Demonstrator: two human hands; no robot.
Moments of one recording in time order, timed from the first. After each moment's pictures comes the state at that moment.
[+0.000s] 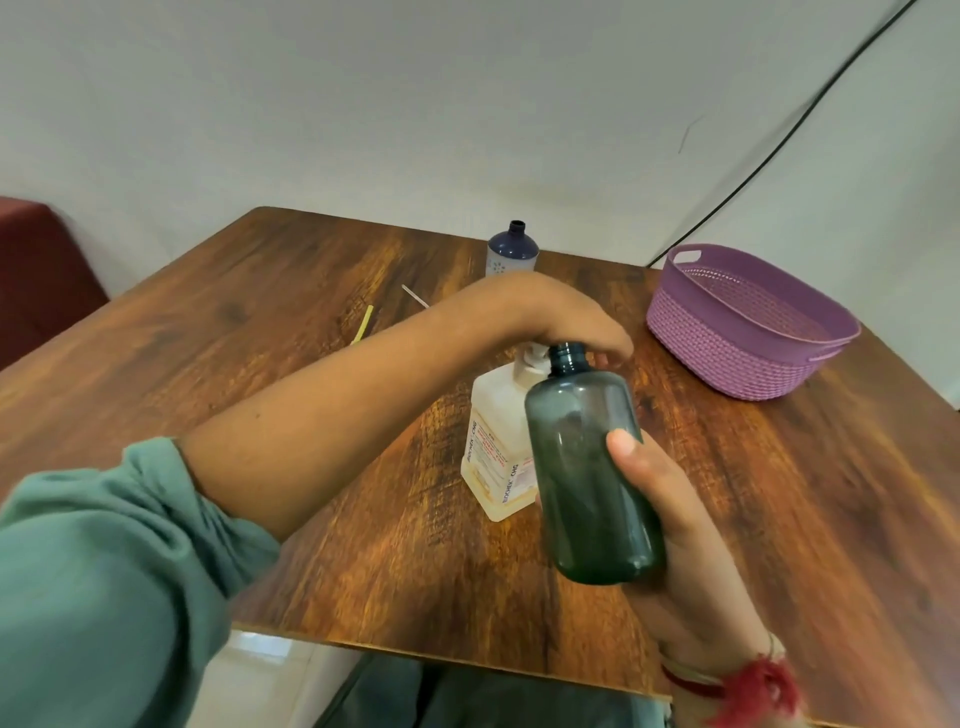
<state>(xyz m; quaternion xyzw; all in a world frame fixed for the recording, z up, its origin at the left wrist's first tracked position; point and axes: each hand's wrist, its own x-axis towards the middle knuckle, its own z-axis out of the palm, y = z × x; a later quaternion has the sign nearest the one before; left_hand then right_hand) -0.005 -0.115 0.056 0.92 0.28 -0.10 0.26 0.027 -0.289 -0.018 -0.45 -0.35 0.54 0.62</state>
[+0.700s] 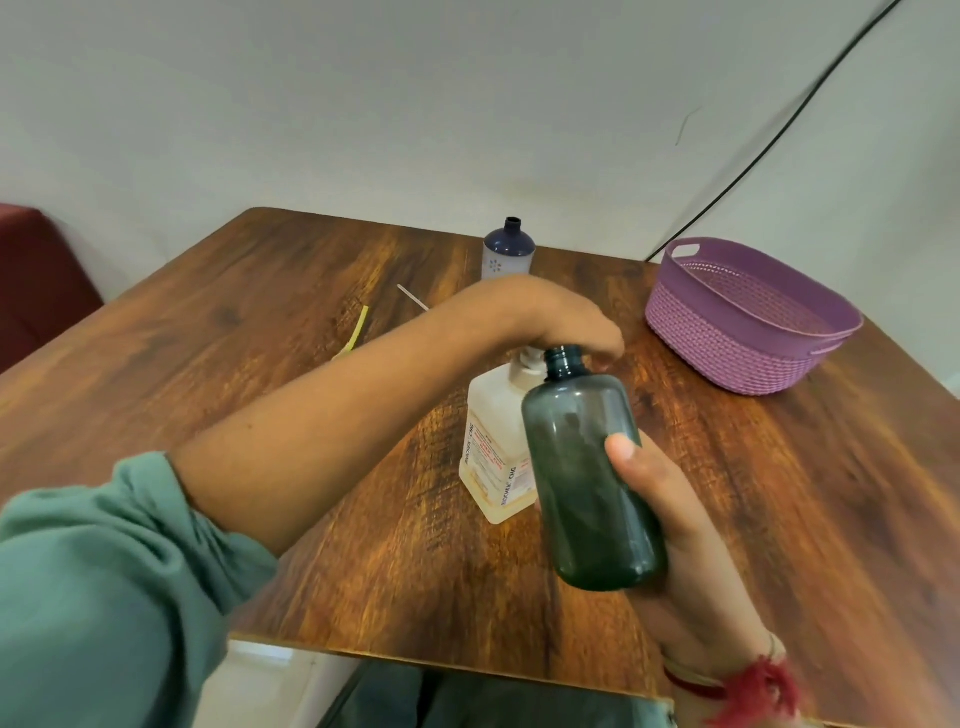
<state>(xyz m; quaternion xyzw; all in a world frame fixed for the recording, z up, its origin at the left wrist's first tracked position) -0.001 -0.112 0.051 0.92 0.28 -0.12 0.27 0.029 -0.287 -0.019 -0.45 -0.35 0.54 0.62</state>
